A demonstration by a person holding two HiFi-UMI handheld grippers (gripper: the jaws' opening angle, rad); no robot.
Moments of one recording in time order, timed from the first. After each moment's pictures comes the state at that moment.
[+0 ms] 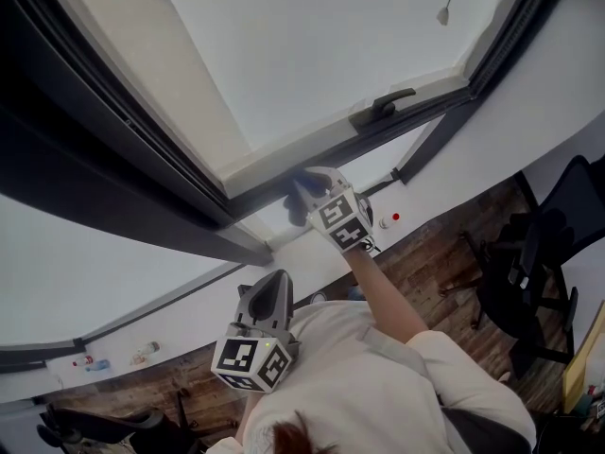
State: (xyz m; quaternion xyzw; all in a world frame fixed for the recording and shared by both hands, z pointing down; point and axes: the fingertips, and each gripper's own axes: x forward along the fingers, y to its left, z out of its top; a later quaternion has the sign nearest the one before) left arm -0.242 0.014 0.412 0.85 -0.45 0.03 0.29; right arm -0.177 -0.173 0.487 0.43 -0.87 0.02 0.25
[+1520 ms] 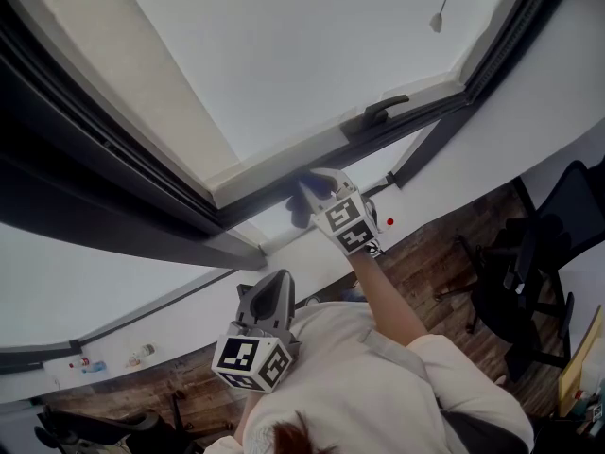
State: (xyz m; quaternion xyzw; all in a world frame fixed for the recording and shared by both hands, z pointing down) left arm -0.211 -0.001 0.412 0.85 -0.44 0.03 0.29; right arm -0.140 -0.183 0.485 0.44 -0.86 0.02 0.25
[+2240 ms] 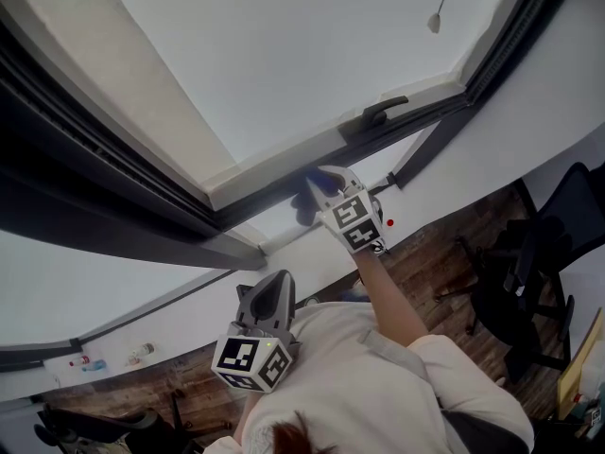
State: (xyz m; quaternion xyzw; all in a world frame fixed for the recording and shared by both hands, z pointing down) left arm -0.202 -0.004 0.411 0.85 -0.44 0.03 0.29; right arm -0.116 -0.190 0.484 0.45 -0.86 0.03 0.24
